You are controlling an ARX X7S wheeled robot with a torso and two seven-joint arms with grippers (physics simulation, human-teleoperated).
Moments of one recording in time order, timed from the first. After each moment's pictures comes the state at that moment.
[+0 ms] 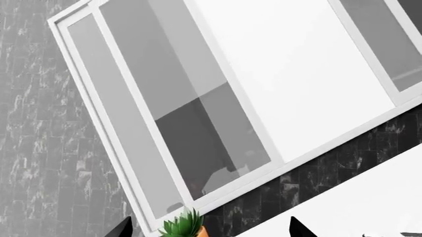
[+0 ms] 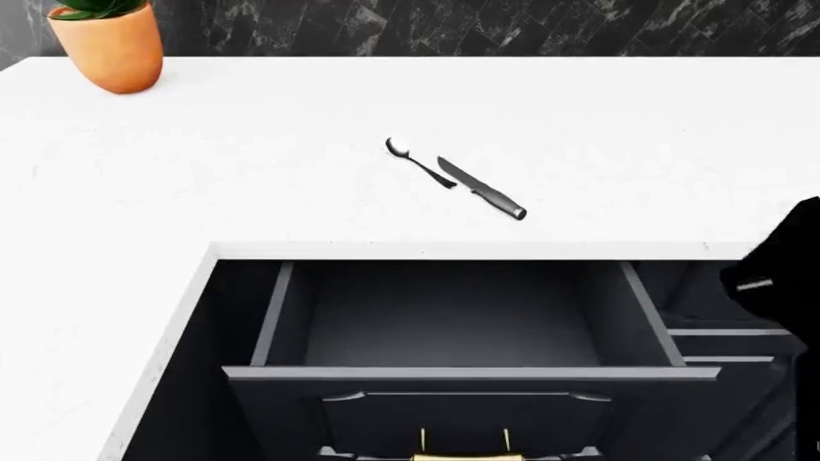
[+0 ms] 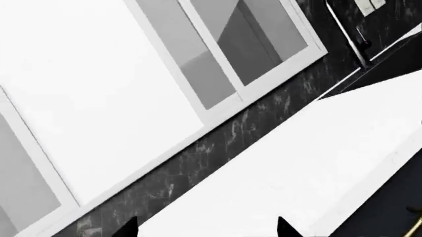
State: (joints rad) left arm -1.00 -1.57 -0.85 0.65 -2.27 -1.32 -0.69; right arm 0.02 0.59 0.18 -0.89 1.05 0.16 0.94
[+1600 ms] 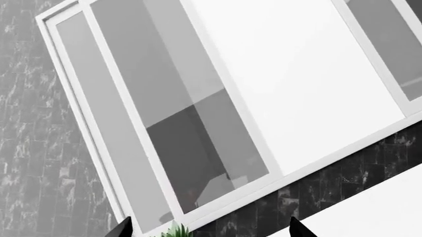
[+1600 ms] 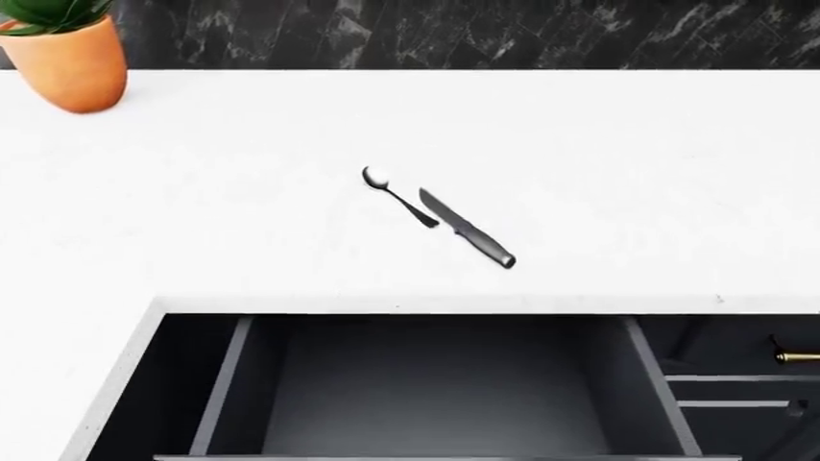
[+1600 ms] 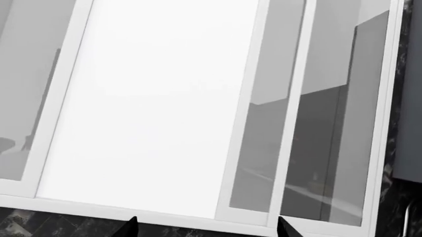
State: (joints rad) left arm -1.02 -1.57 -0.85 0.63 -2.29 -1.32 -0.70; right arm 1.70 0.67 -0.50 -0.35 1.35 1.18 1.07
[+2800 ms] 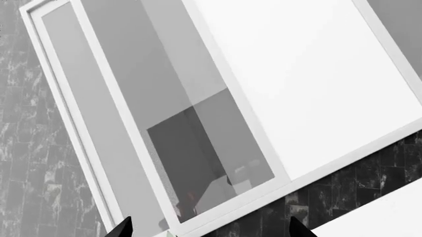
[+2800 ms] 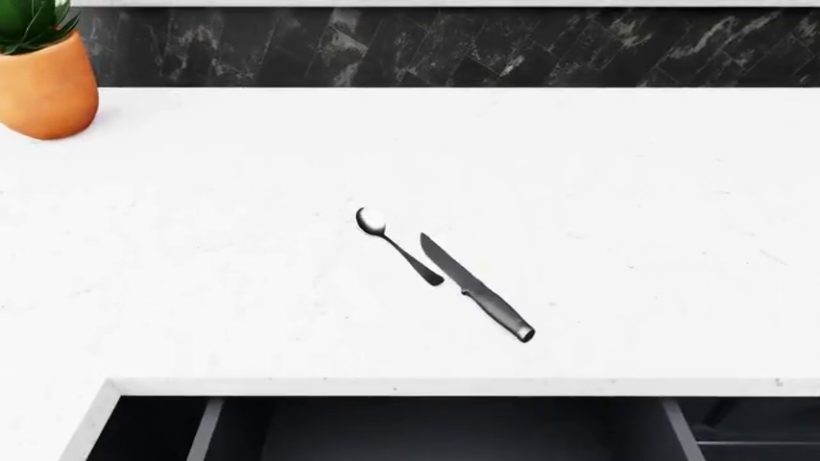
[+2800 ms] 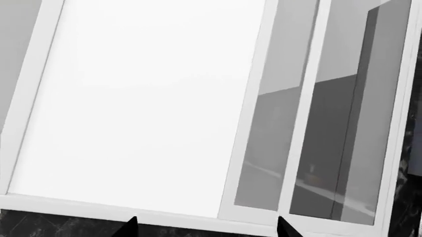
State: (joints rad) left arm -1.04 -1.57 -0.84 0.63 -2.27 -1.32 -0.69; right arm 1.69 0.69 -0.52 -0.34 1.37 1.19 1.09
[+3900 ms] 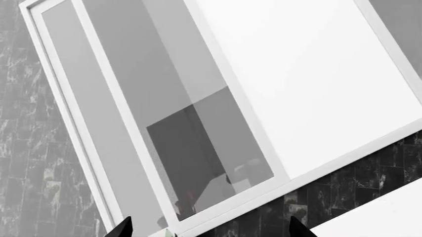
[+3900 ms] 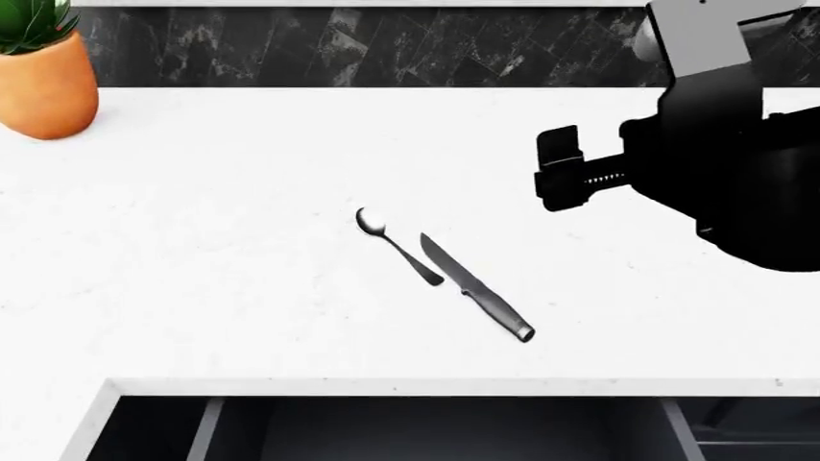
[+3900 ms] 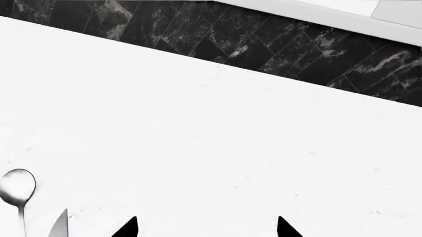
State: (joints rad) left arm -1.04 -1.57 -0.82 0.63 -2.29 -1.32 -0.71; right arm 1.44 0.68 -0.57 -0.04 1.86 1.28 1.10
